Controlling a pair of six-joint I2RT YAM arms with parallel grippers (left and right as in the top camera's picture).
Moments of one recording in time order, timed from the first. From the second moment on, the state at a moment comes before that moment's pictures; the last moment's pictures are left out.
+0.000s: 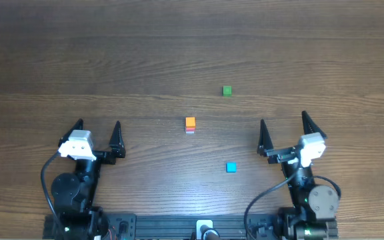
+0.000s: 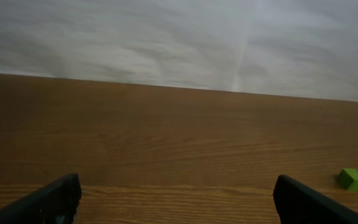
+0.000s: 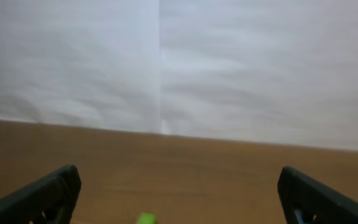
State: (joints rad) left arm -0.02 0.01 0.01 -0.07 0.08 -0.12; right arm 0.02 0.01 0.08 0.12 -0.20 0.05
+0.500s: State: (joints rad) left arm -0.02 0.01 0.01 -0.07 0.08 -0.12; right arm 0.02 0.57 0.90 -0.47 -0.23 0.05
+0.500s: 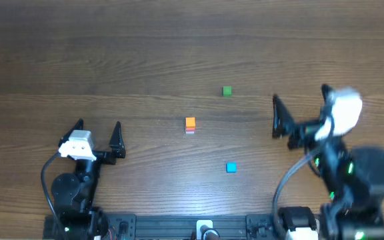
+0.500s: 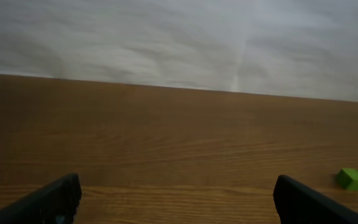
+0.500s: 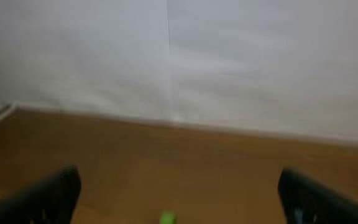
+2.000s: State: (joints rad) left arm -0.02 0.01 0.01 -0.07 0.08 -0.12; right arm 0.32 2.07 1.60 -0.96 0.03 0.36
